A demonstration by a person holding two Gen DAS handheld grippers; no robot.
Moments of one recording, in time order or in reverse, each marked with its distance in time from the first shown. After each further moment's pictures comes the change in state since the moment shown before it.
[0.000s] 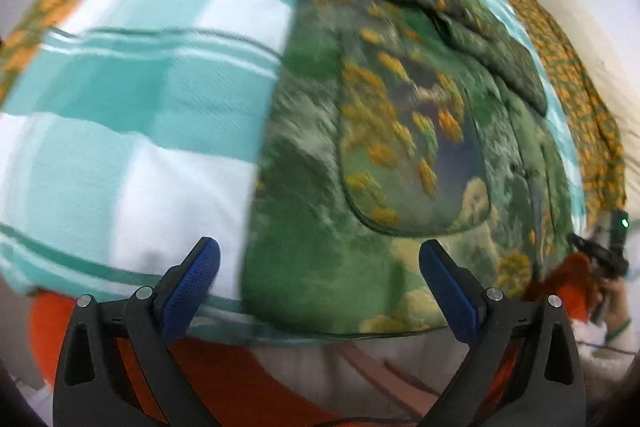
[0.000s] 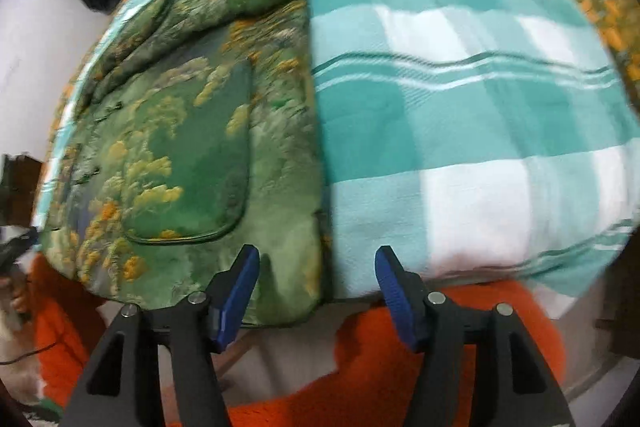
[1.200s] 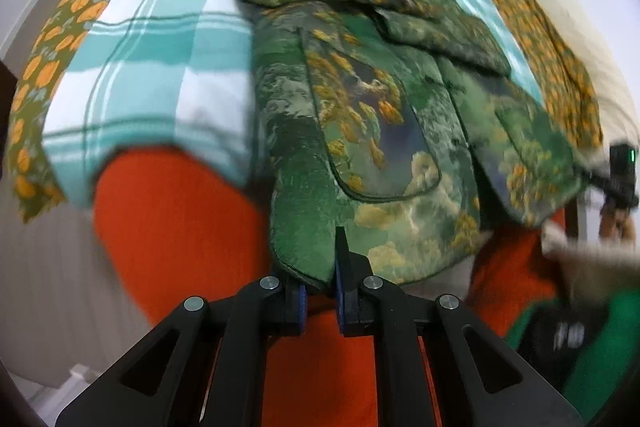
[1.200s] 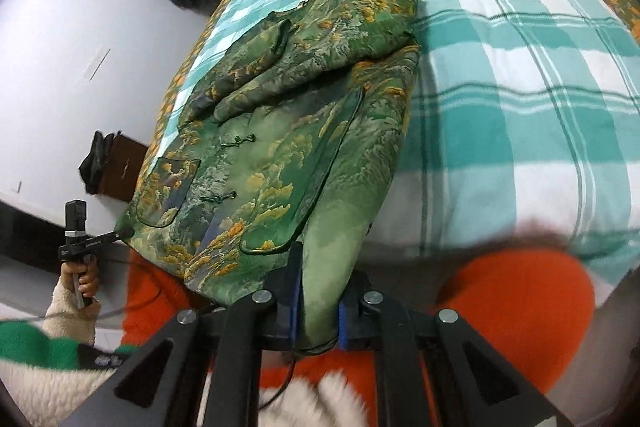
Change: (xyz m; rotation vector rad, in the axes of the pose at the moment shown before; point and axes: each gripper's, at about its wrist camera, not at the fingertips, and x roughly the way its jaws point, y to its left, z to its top) left arm -0.110 -0.024 -0.083 0.127 0.084 -0.019; right arm -0.103 0.057 -0.045 -0.099 -0.018 0.304
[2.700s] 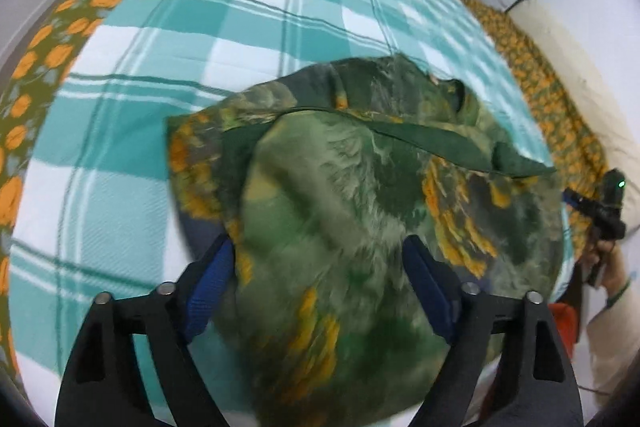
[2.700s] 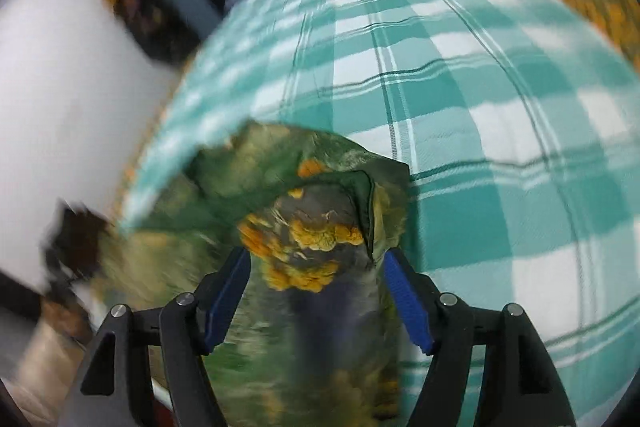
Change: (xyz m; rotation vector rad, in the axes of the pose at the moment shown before) left arm 0.097 0.052 0.253 -0.051 -0.216 -0.009; right arm 0.122 -0.035 0.250 -0.063 -0.184 -0.187
